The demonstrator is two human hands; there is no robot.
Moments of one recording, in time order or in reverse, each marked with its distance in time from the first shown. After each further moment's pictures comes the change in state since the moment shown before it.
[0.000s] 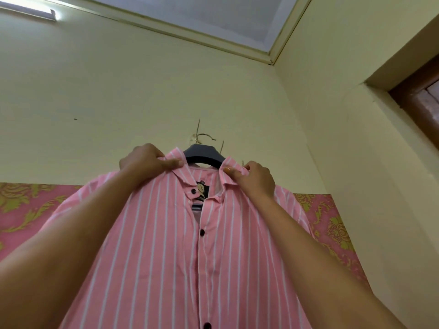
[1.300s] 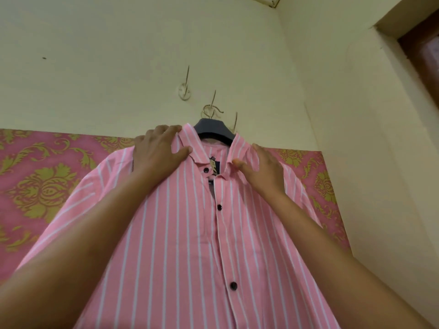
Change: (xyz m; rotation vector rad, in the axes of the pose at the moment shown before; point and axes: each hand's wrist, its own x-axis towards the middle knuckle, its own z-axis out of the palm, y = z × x) left_hand -0.065 0.004 0.076 0.155 0.135 0.245; right_hand -0.068 0.070 0.002 -0.060 -0.030 -0.081
